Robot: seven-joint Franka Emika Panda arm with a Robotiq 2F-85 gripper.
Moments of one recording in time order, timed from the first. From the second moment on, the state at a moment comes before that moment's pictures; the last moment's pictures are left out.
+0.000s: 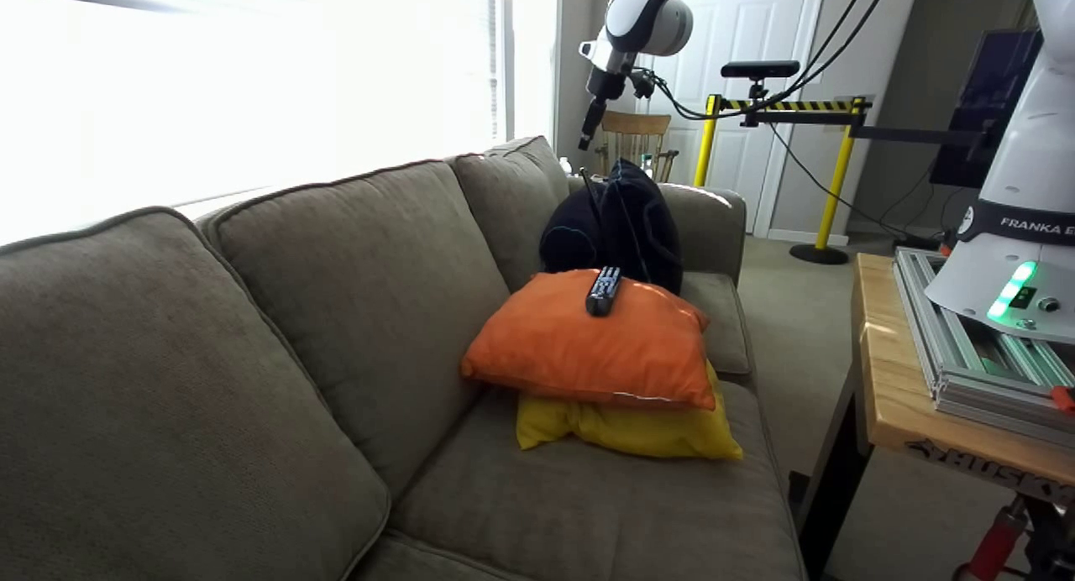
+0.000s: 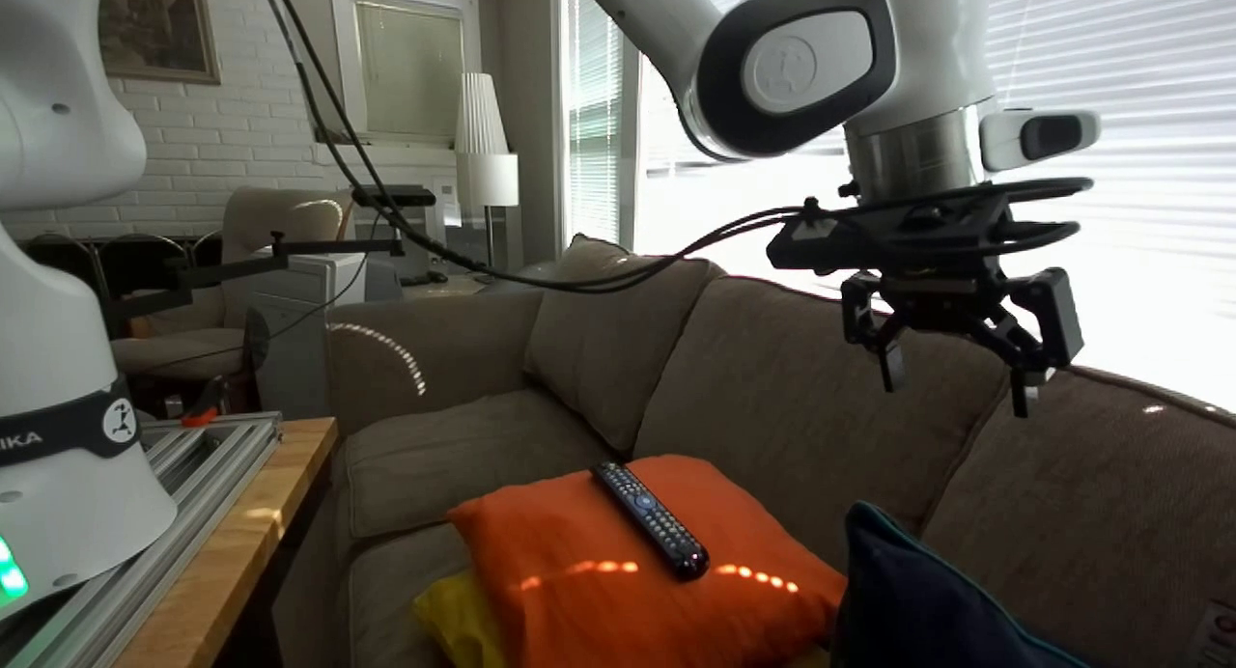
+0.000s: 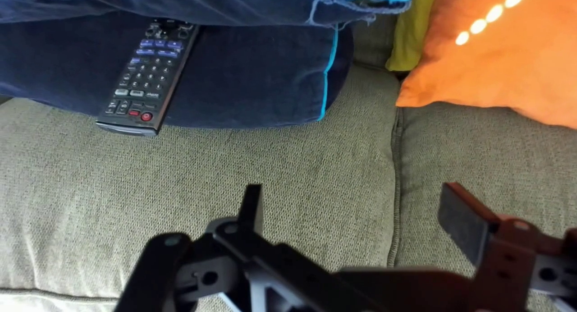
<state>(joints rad) -0.25 0.49 -0.02 -1.81 0.05 2.65 -0.64</state>
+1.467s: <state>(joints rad) -0.20 1.01 -0.27 -1.22 -0.14 2.63 -0.01</state>
